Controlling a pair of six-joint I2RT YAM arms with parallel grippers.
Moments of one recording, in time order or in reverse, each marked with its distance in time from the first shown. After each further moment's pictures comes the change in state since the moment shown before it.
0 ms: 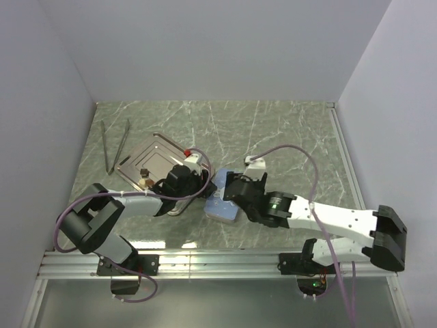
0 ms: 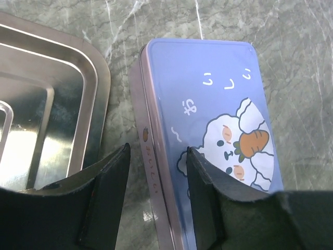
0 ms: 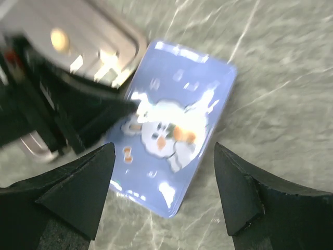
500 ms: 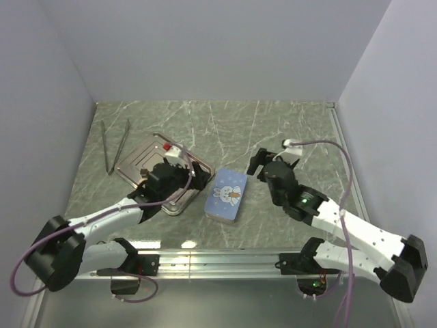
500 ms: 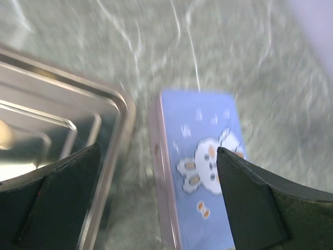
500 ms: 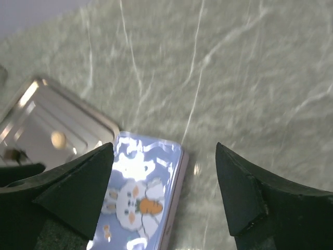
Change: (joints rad) left arm 0.020 -0.323 -0.040 -0.135 -0.138 0.011; right arm -0.301 -0.249 -0.121 0.217 -0.031 -0.177
